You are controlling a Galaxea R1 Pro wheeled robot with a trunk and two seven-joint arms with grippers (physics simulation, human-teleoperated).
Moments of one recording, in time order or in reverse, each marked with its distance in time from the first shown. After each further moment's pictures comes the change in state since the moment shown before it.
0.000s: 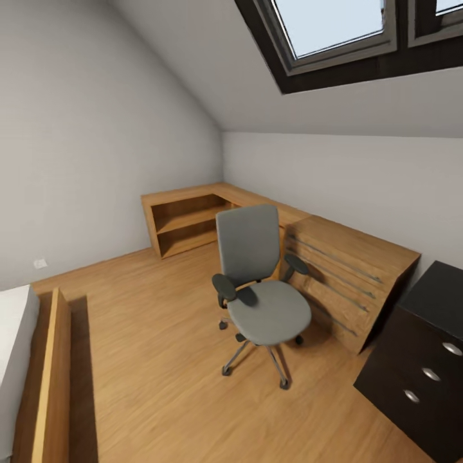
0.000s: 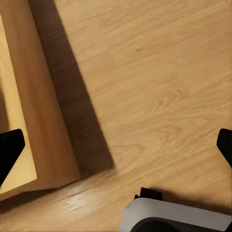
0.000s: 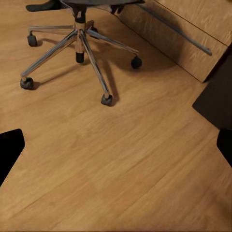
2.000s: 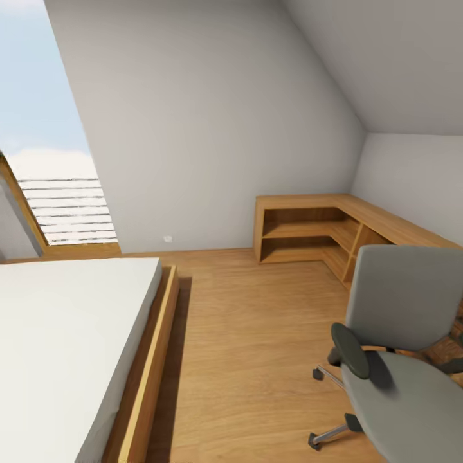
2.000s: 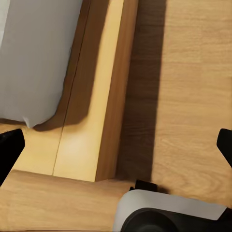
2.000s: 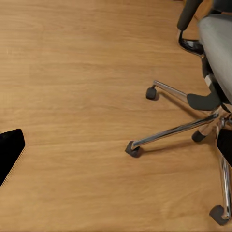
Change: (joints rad) left arm 0.000 -0.009 -0.001 0.001 -0.003 0.026 -0.007; right arm 0.000 -0.006 -0.002 0.000 0.000 0.002 0.006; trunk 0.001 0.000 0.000
